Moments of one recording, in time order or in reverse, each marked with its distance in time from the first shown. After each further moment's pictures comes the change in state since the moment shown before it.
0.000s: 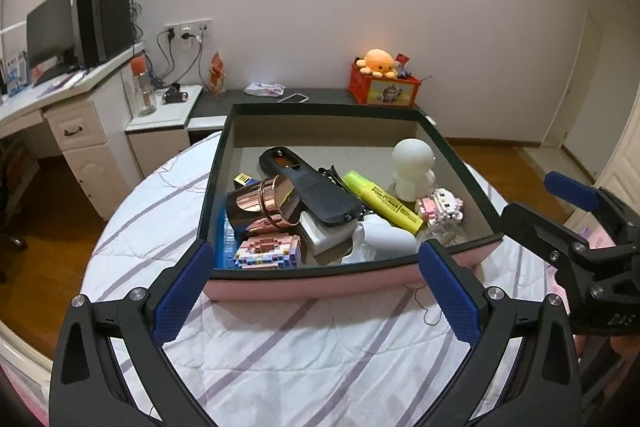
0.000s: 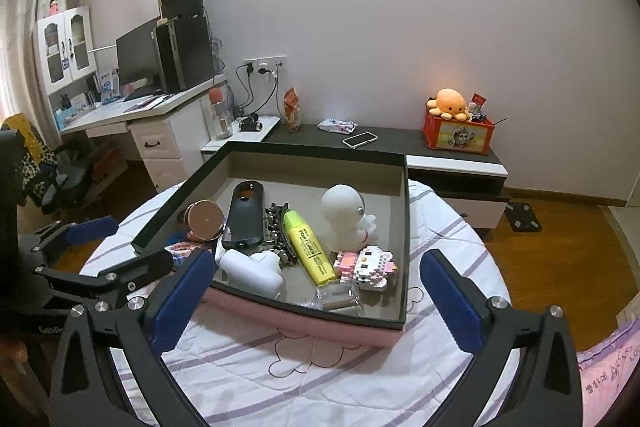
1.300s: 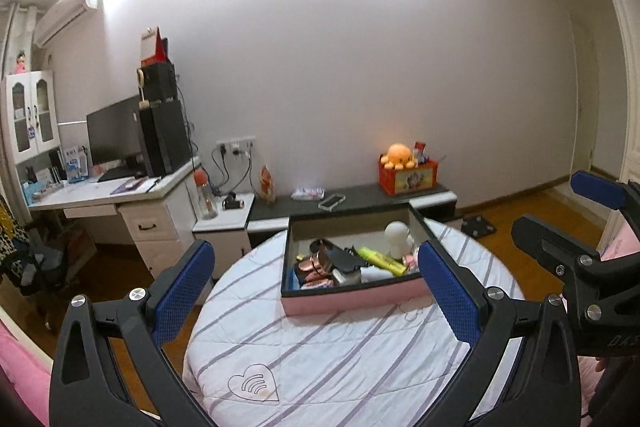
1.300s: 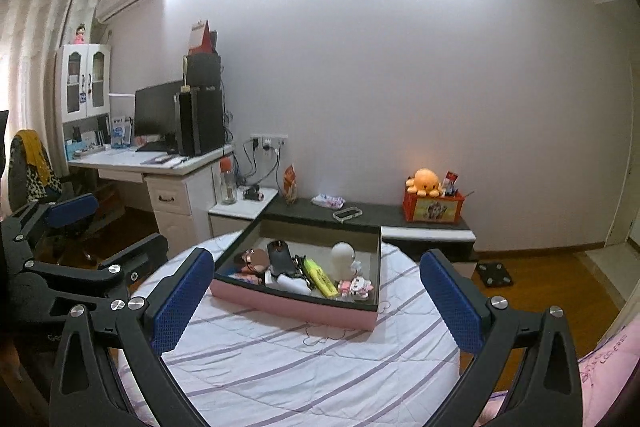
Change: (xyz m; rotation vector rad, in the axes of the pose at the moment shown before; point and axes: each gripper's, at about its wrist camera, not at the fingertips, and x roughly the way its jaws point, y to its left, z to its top) left arm -0.225 -0.046 -0.028 0.102 -0.397 0.175; right arm -0.189 0.056 -0.017 -0.059 -0.299 -0.068
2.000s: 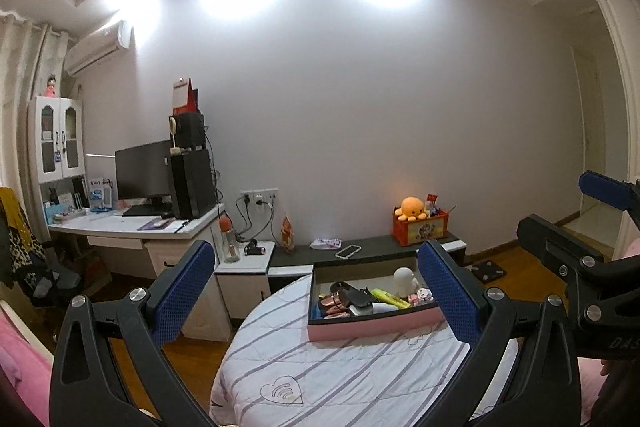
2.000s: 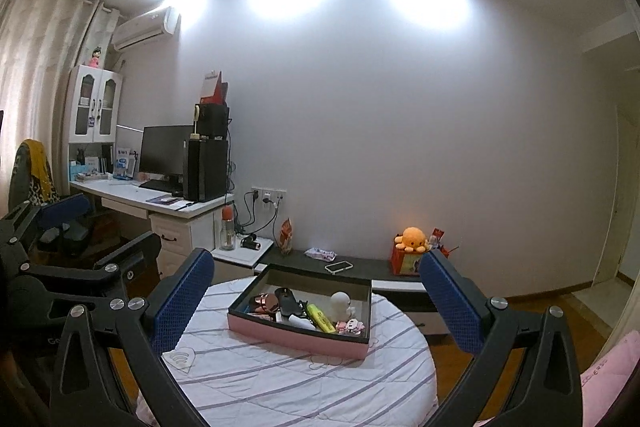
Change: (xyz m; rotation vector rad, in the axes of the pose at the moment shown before) left arm -0.103 0.012 0.013 -0.016 -0.192 0.072; right arm -0.096 0.037 0.021 -0.062 -0.195 -0.038
